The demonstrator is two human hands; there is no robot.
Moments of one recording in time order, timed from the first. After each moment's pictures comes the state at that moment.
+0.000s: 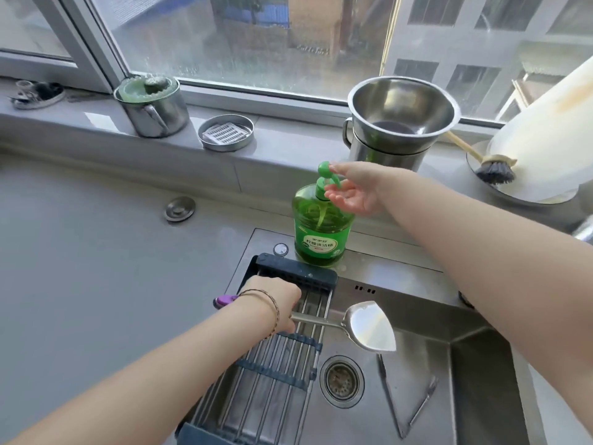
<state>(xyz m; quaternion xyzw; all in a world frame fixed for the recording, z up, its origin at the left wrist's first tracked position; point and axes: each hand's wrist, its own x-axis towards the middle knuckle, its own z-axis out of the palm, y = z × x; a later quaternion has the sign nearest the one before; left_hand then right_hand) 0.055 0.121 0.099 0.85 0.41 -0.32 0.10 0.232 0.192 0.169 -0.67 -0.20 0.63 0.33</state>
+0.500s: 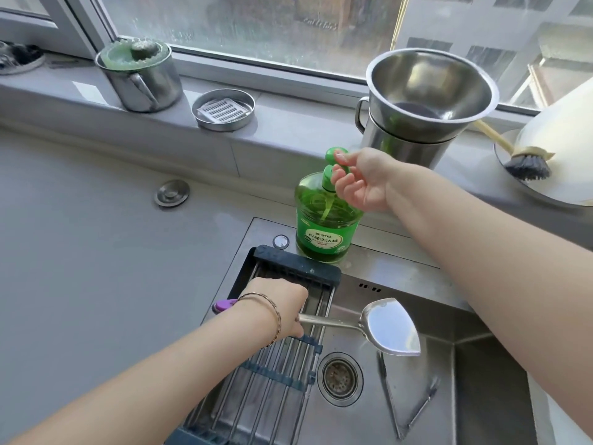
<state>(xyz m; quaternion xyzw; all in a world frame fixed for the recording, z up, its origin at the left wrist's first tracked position) 0.061 0.132 0.083 0.85 0.41 -0.29 0.15 0.231 0.213 0.156 -0.57 -0.09 0.73 0.37</state>
